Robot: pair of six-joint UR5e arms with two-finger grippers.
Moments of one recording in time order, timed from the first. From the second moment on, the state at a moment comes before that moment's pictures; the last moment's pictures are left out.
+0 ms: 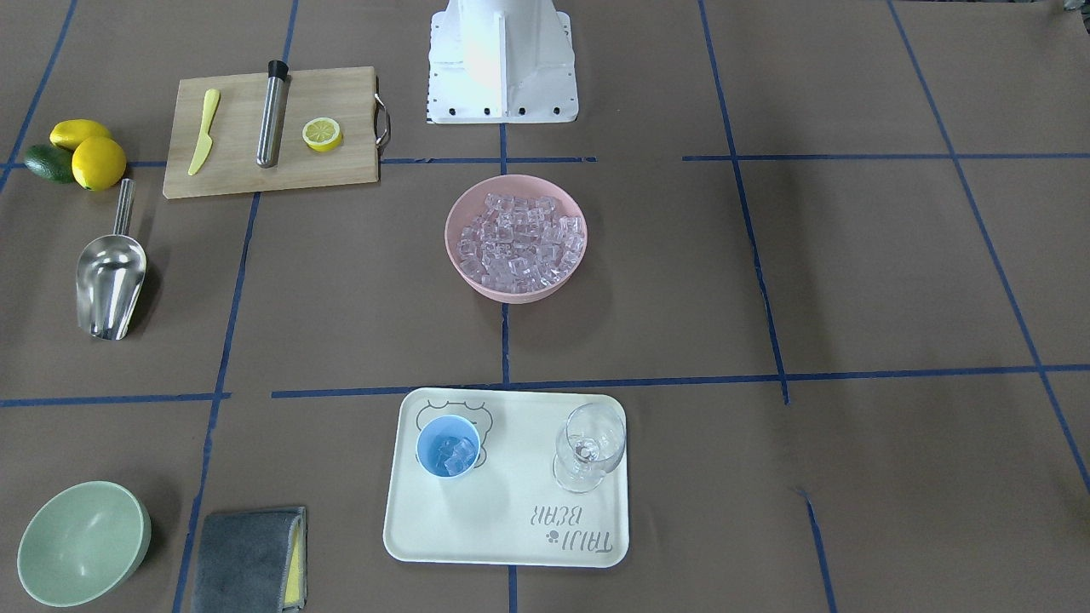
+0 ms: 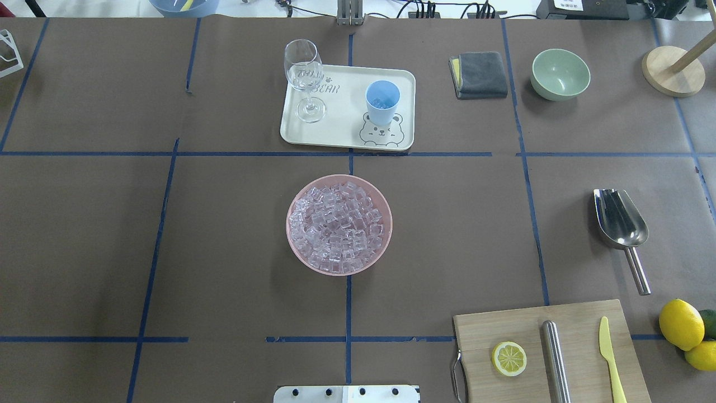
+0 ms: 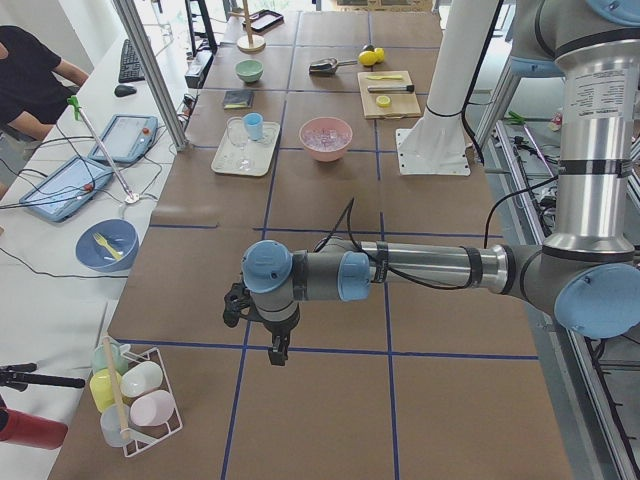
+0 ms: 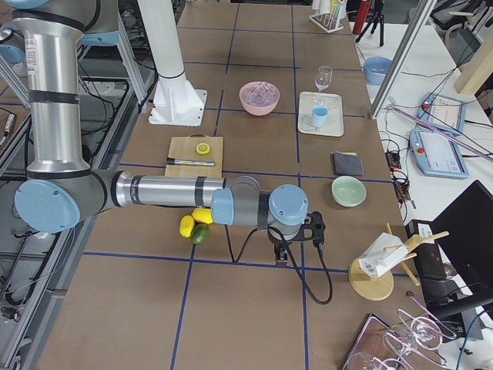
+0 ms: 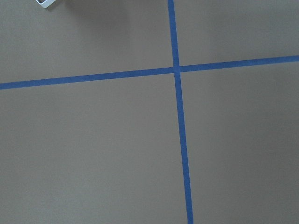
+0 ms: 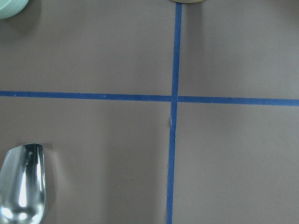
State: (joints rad) left arm -1.60 -1.53 -1.65 -1.50 -2.36 0.14; right arm 1.62 -1.58 1.61 -1.60 2.47 -0.07
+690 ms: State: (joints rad) left arm -1.60 -1.53 -1.65 -1.50 -2.36 0.14; right arm 1.63 -1.58 1.61 -1.60 2.39 -0.06
